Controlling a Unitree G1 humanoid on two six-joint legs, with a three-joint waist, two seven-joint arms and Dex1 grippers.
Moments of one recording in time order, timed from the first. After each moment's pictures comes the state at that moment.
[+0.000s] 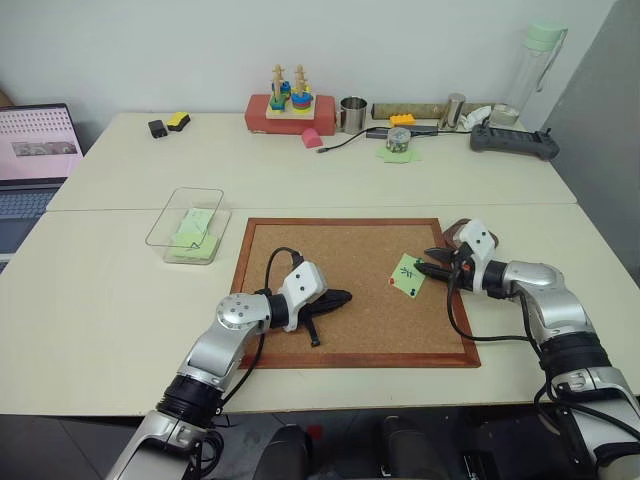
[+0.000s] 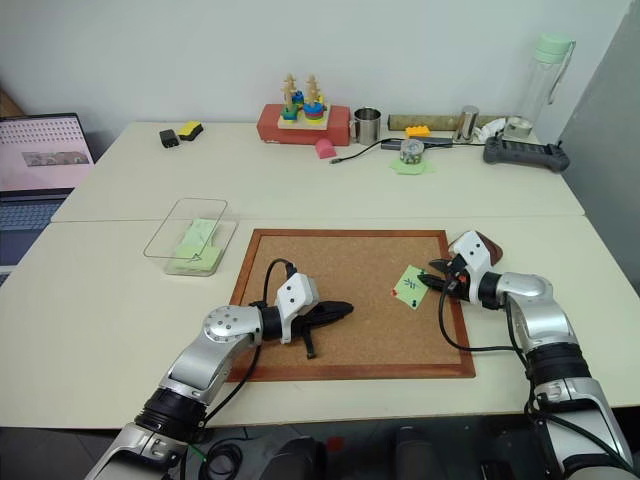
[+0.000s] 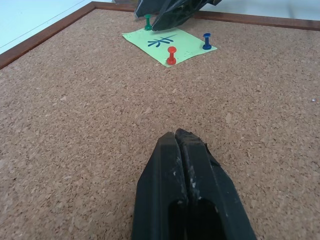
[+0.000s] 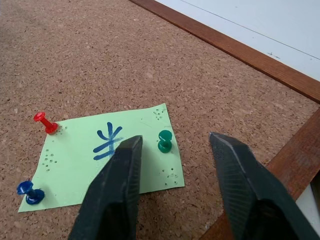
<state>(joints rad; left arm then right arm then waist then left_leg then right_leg) -0.35 0.41 -0.27 0.13 -0.15 0.10 -0.90 -0.55 -0.55 0.06 0.46 0.20 0.19 0.95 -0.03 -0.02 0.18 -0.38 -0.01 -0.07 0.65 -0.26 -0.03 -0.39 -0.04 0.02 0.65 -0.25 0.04</state>
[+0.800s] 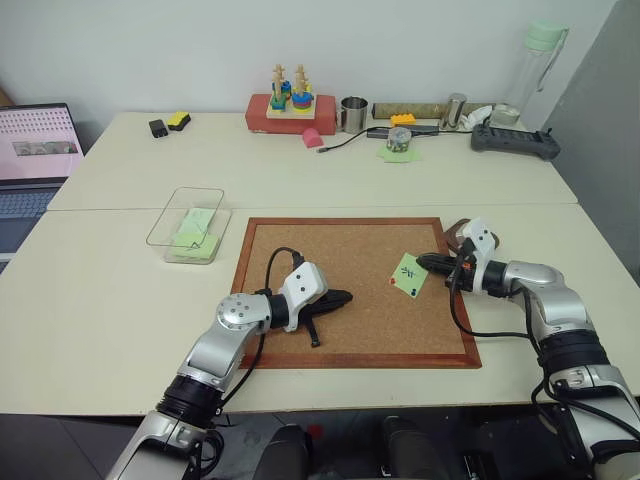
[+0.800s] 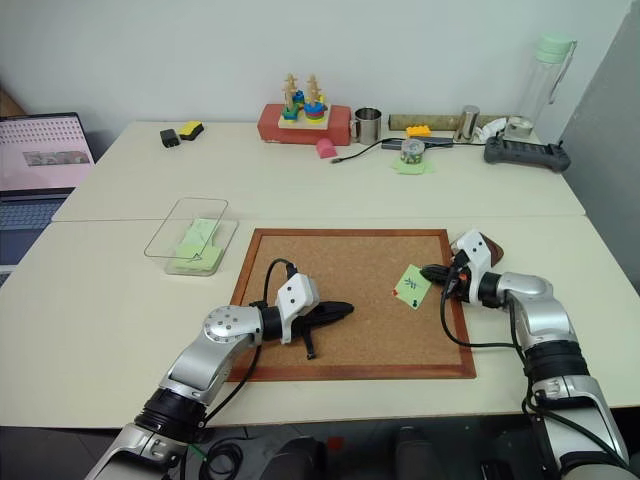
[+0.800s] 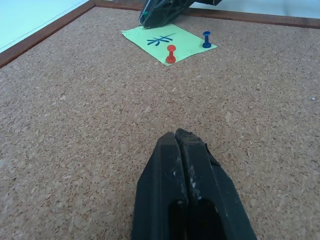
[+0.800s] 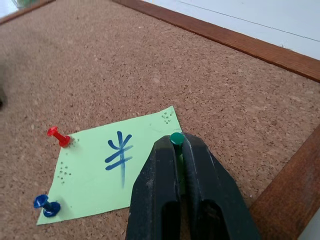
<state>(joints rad) -0.35 0.41 -0.27 0.12 -0.14 0.11 -0.90 -0.56 -0.54 0.02 0.45 0.28 0.32 0.98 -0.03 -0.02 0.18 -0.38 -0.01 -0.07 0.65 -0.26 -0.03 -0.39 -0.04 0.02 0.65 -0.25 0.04</state>
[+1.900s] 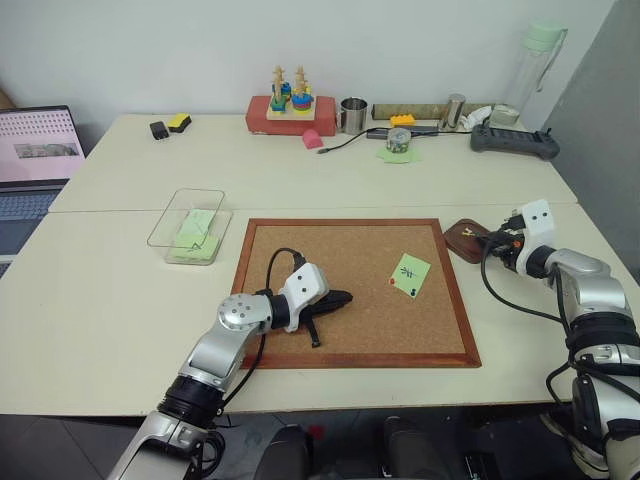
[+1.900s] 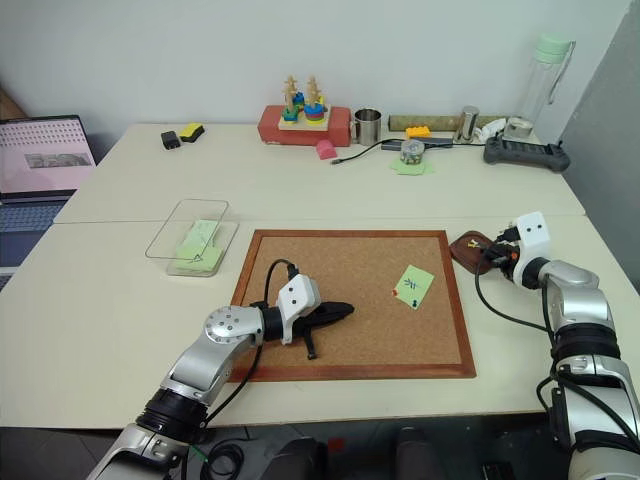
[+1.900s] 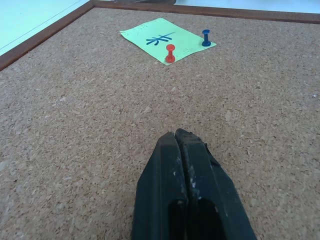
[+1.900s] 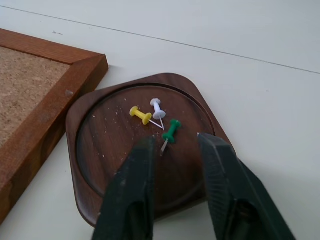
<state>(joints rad) -0.35 0.40 -0.27 0.12 -0.12 0.10 -0.90 -0.68 -0.63 -0.12 0.71 0.16 0.30 0.70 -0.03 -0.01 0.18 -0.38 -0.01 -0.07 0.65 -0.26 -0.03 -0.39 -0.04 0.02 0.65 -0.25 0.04</state>
